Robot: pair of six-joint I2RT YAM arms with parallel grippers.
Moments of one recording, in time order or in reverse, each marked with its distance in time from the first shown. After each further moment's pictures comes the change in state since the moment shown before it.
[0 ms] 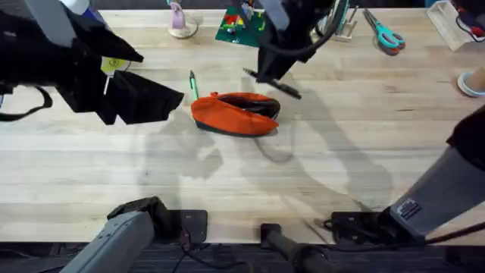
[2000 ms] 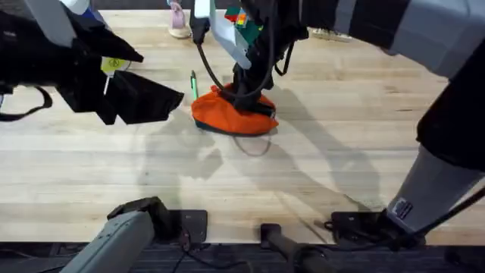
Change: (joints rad) left arm 0.000 0.000 0.000 0.000 0.000 0.000; right arm 0.088 0.095 -0.252 0.403 -0.024 0.138
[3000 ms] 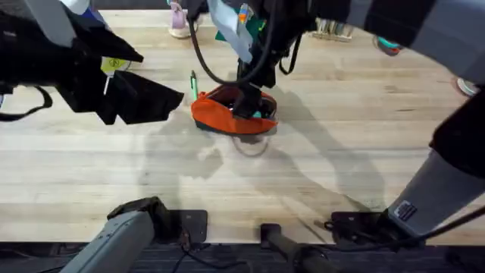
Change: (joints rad) left arm 0.000 0.000 0.000 0.000 0.000 0.000; right arm 0.006 -0.052 0.027 -0.093 -0.016 0.175
